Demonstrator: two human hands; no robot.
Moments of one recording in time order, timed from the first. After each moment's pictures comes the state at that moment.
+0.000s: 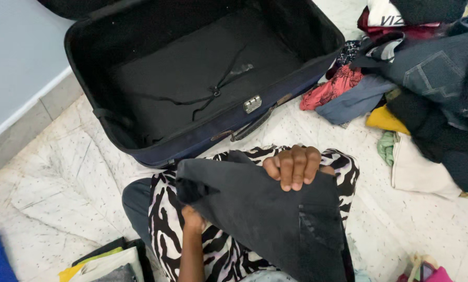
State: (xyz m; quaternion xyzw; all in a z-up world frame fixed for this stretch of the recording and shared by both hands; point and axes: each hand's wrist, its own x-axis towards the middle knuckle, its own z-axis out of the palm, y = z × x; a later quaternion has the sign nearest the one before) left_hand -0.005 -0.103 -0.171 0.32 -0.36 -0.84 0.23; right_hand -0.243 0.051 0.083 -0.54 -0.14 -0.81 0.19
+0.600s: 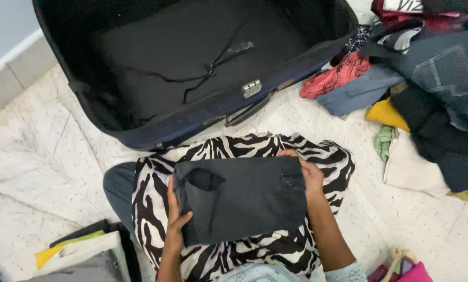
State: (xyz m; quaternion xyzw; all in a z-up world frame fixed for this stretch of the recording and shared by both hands) left_hand 0.036 -0.077 -0.021 0.35 -0.57 -0.73 0.14; right_hand -0.234 0.174 -0.021 0.04 0.37 -0.84 0.40
